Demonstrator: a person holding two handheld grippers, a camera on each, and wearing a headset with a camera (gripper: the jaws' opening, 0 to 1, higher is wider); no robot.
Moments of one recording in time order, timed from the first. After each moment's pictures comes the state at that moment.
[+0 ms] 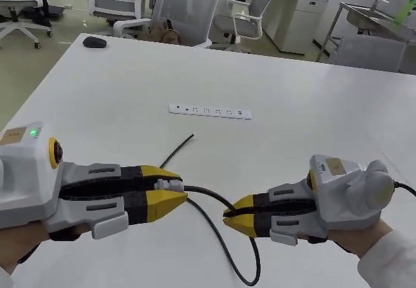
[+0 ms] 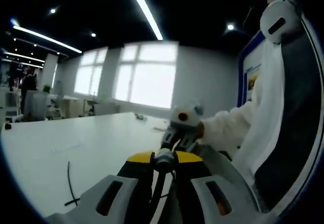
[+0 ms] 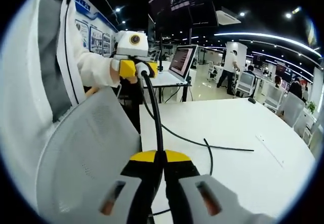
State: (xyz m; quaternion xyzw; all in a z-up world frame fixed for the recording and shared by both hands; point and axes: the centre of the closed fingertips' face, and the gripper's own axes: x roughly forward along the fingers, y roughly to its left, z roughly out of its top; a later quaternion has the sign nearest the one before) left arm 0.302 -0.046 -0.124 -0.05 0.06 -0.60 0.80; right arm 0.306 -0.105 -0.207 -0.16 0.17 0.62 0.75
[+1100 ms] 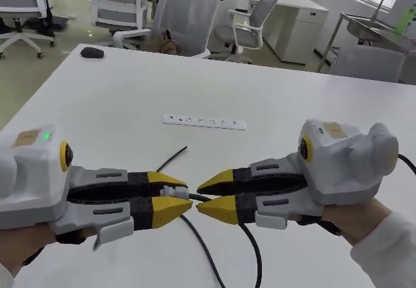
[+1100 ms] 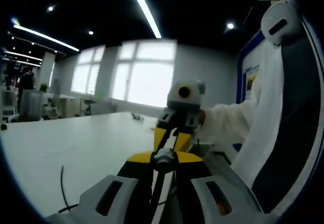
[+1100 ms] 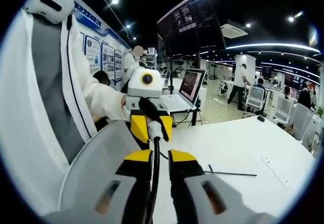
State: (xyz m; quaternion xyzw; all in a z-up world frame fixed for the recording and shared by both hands) left arm 0.309 -0.082 -0.114 -0.07 0.05 -0.62 0.78; right arm 0.303 -0.088 -0.131 -0.11 0.11 0.68 0.72
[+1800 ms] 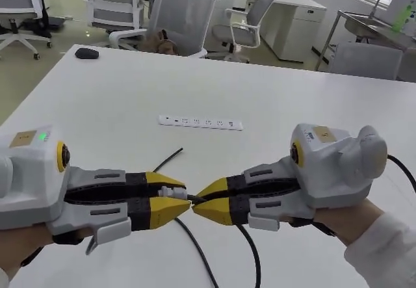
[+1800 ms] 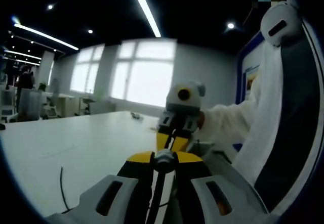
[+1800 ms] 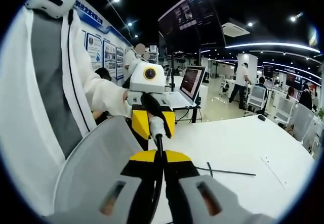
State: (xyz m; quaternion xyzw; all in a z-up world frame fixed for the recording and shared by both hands) left arm 0.321 -0.091 -0.116 -0.06 0.06 -0.62 0.78; right arm 0.316 -0.092 -0.140 -0.12 0.11 0.68 0.71
